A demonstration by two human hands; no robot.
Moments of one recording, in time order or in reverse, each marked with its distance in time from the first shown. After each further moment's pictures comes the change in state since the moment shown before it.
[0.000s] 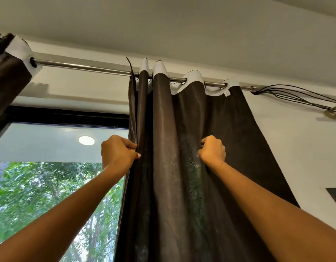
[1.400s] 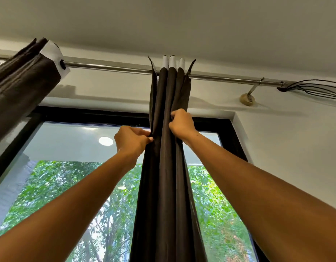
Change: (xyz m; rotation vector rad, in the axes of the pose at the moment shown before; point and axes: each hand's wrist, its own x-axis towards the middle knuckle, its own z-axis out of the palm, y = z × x) left_hand 0.036 -0.022 -0.025 -0.270 0.013 -0.122; right_hand -0.009 -0.144 0.045 0.313 -0.164 -0.364
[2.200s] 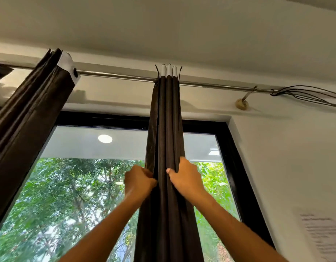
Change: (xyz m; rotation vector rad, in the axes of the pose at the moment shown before) left_hand -0.069 -0.022 -0.056 0.339 -0.152 -0.098; right_hand -0.139 -0.034 0.010 -0.073 -0.137 0.259
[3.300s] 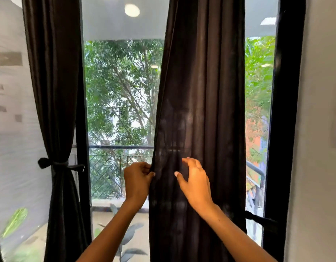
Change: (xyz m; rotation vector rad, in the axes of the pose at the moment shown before) left_hand -0.315 -0.165 -0.103 0.227 -0.057 -0.318; right_hand -0.340 0.070 0.095 0.071 -0.398 0.134
